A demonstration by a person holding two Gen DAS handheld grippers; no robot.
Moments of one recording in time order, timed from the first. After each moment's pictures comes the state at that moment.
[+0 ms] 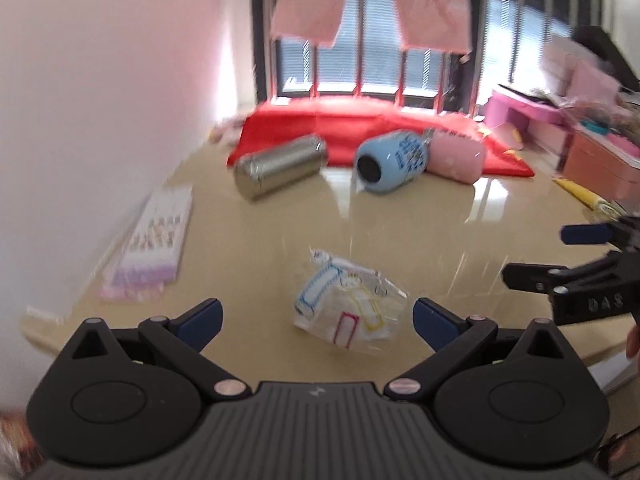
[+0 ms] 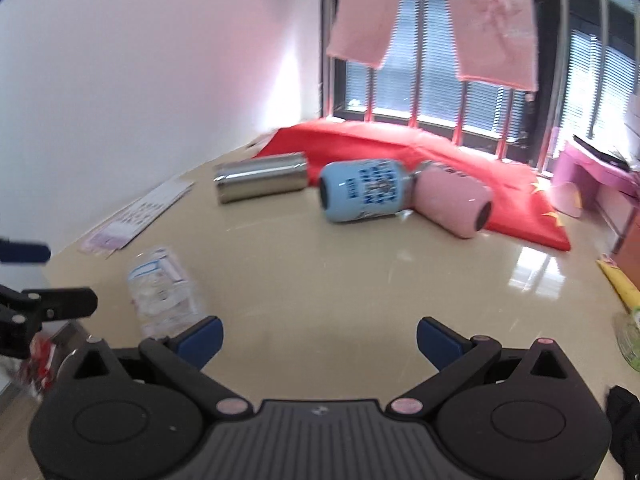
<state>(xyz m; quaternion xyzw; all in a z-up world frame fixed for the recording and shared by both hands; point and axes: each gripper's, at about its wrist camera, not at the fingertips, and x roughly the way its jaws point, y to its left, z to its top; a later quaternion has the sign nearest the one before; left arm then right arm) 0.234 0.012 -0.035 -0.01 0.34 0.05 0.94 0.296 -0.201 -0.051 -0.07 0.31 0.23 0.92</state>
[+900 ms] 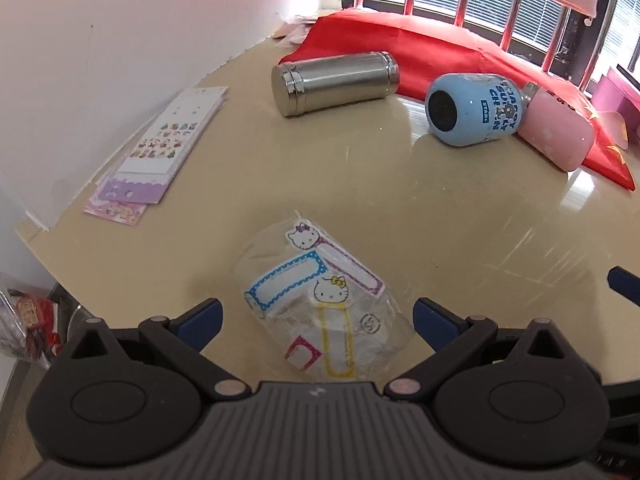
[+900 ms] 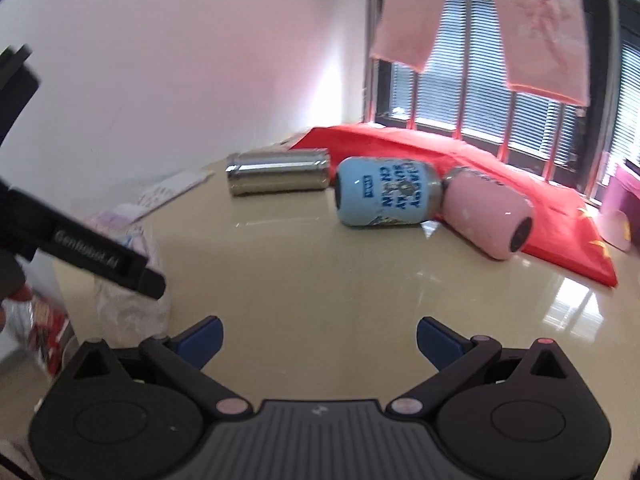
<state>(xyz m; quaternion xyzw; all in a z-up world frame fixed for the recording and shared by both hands) 0.332 -0.009 -0.073 -0.09 0.46 0.18 0.87 0.346 -0.211 -0.090 -0.11 0.29 0.32 0.90</state>
